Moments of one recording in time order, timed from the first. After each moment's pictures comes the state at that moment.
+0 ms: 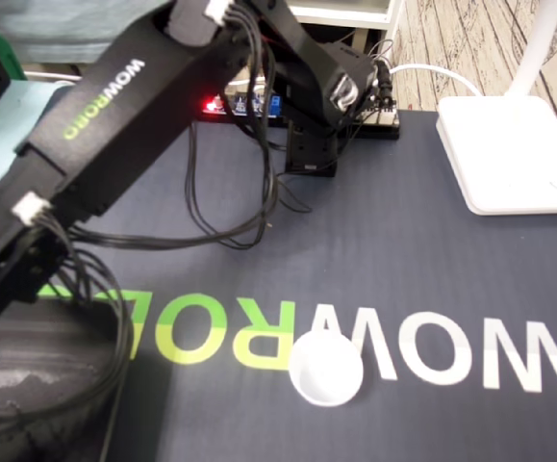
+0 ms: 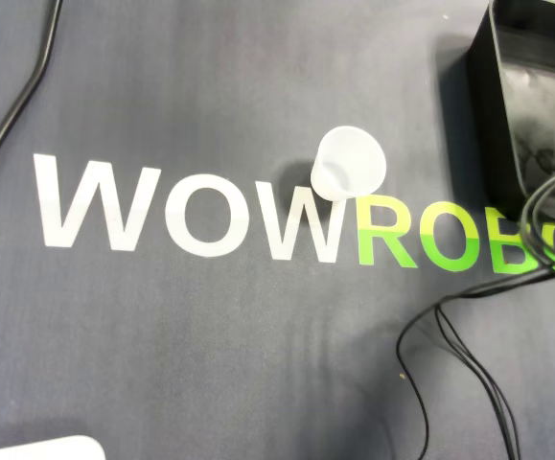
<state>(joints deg) 36.5 52.7 68.1 4.7 64.6</state>
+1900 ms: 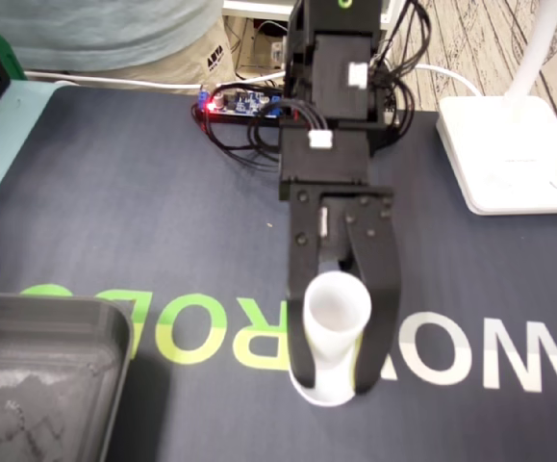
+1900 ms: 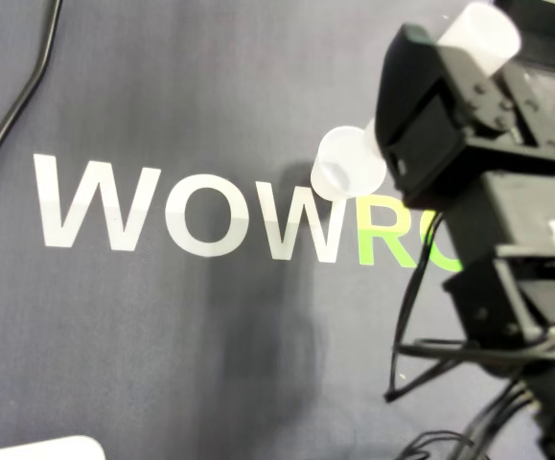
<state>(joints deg) -3.5 103.3 140.1 -21.8 -87.5</state>
